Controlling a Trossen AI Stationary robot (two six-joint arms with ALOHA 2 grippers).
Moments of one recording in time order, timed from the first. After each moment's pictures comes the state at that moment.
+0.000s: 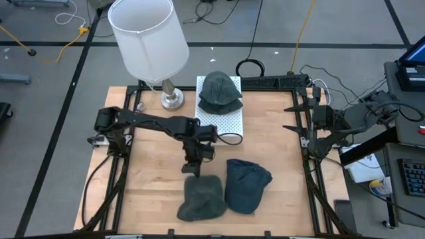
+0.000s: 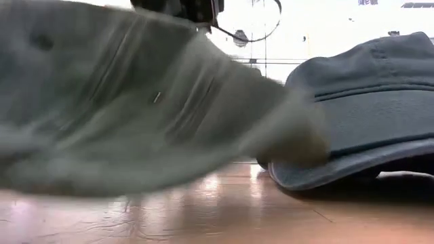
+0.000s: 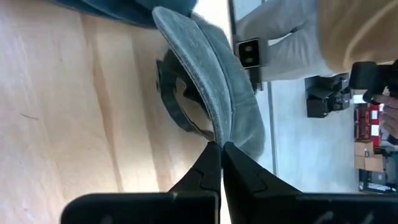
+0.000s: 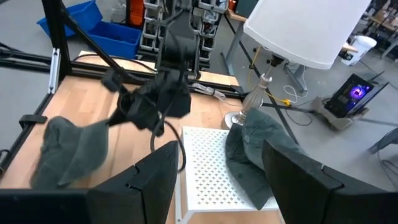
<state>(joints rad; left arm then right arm) -0.01 1.80 1.43 -0.88 0.83 -0.07 0.53 1.04 1.71 -1.13 0.68 0.06</state>
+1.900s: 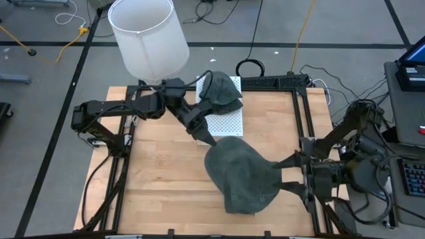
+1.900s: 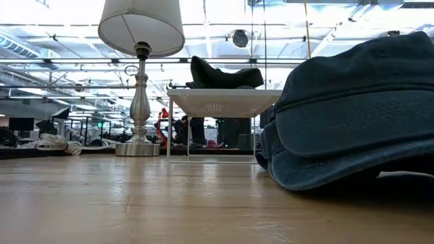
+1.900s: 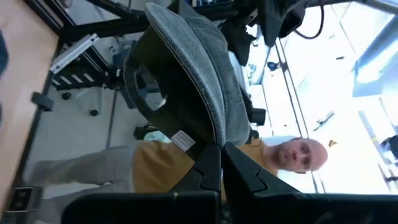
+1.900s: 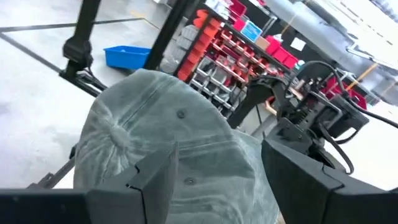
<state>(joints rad) 0.14 1.52 1.43 0.11 0.96 -1.43 0.93 1.31 1.71 -0.62 0.86 -0.35</state>
